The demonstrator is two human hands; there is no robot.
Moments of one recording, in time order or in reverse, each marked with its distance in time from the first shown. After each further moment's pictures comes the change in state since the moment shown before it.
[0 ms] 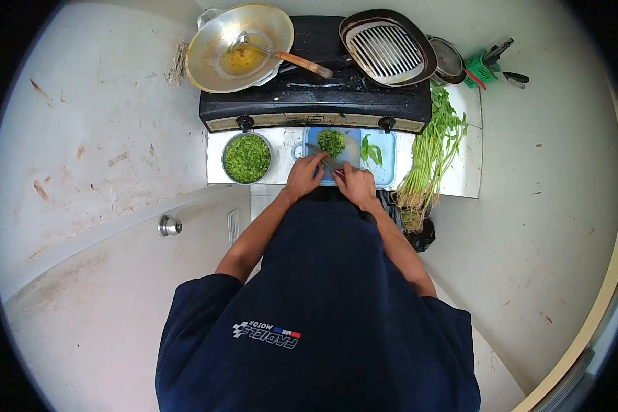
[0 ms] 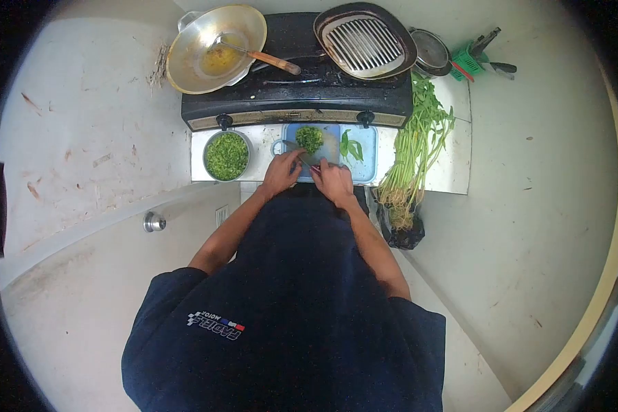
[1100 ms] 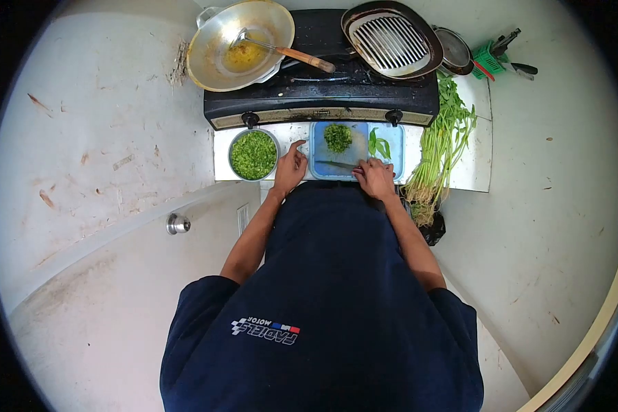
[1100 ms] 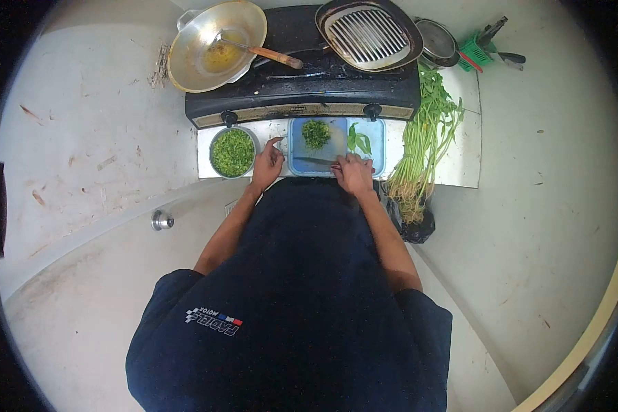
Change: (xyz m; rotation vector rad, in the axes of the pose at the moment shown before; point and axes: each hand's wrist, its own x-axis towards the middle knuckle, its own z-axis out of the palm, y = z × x) left_hand -0.020 -0.029 -0.034 -0.217 0.163 -0.262; right_hand -0.014 0.032 -0.005 -0.087 -0.078 0.055
